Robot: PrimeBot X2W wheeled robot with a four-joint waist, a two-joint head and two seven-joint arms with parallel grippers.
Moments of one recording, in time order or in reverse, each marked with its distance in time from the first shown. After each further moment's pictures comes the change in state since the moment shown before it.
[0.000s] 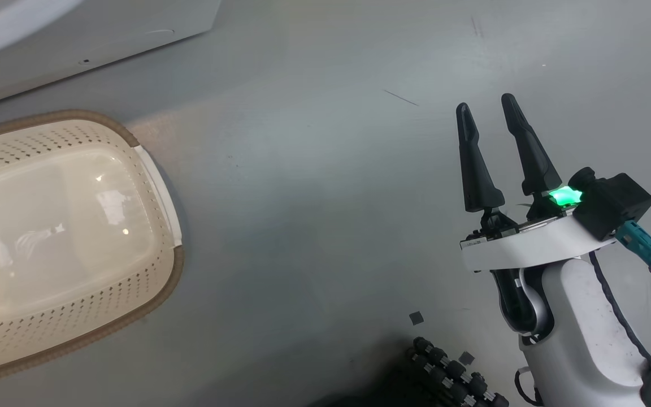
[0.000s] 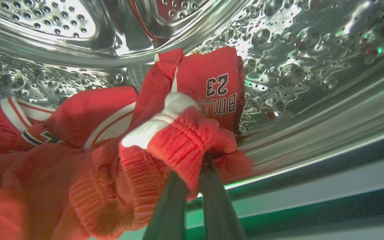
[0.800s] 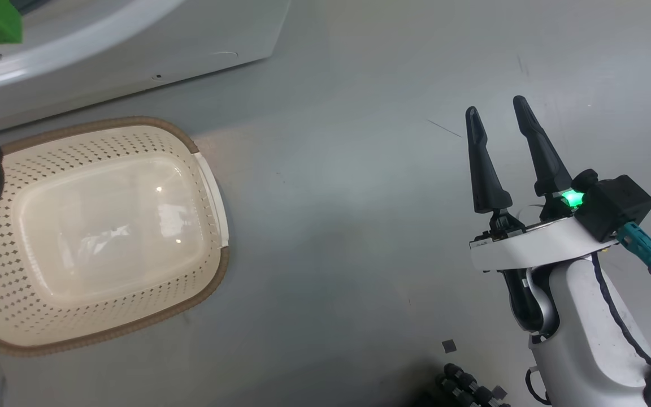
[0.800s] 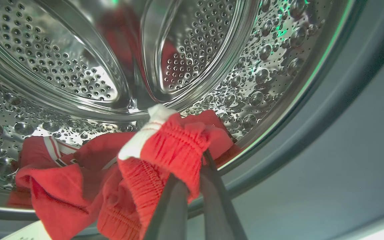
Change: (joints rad) left arm 0.255 -0.130 0.021 -0.139 0.005 -0.007 -0.421; right arm 0.003 -0.001 -0.048 0.027 -0.100 0.011 0.000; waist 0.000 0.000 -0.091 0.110
